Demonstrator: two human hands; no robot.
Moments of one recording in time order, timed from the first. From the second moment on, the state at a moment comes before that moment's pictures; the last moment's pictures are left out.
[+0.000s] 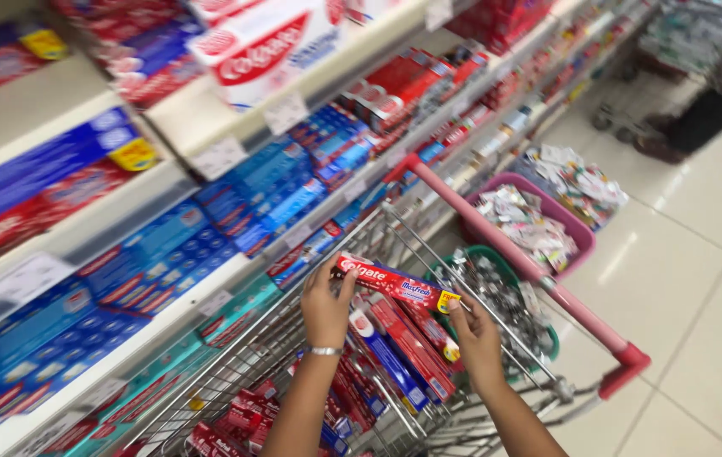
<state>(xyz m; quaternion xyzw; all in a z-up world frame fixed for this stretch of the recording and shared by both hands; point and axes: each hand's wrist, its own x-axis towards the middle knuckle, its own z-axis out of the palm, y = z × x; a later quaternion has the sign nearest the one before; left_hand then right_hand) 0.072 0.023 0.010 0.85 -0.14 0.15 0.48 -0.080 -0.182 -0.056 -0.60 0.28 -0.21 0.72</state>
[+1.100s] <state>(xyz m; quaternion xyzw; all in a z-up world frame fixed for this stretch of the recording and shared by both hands) 0.082 0.259 0.244 0.76 0.06 0.43 0.49 0.147 0.029 0.237 -0.85 -0.05 -0.32 0.42</state>
